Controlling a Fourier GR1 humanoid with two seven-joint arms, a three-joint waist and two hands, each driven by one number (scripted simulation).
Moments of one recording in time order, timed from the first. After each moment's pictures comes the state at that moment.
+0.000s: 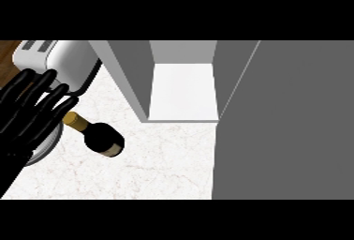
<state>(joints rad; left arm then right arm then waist) -0.19 0.22 0.06 -2.30 0.60 -0.04 0.72 0.02 -0.17 0.08 -2.41 -0.24 0.10 0.48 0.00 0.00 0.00</state>
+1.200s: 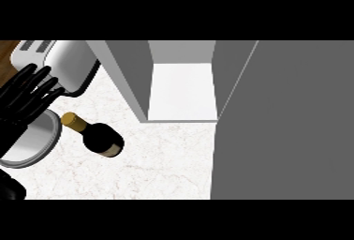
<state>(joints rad) -0.16 0.30 0.27 -1.92 0.71 -0.32 0.61 -0.02 -0.17 0.06 -2.43 -0.22 0.10 0.53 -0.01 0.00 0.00</state>
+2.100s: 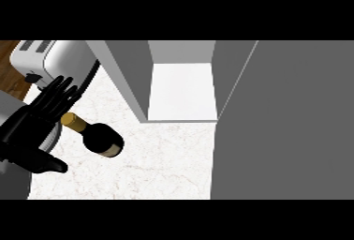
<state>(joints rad) -0.16 0.25 0.26 -1.59 0.48 -0.48 0.30 -0.08 -0.16 0.01 -2.42 -0.22 0.11 0.58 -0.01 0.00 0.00</state>
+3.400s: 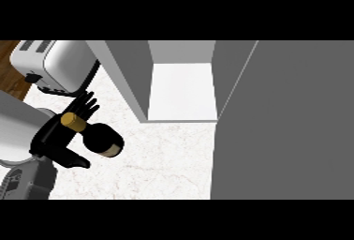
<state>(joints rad) -0.23 0.24 0.23 -1.13 0.25 -0.61 -0.08 -0.07 -0.13 0.02 -2.43 -0.22 0.13 0.58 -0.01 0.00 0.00</state>
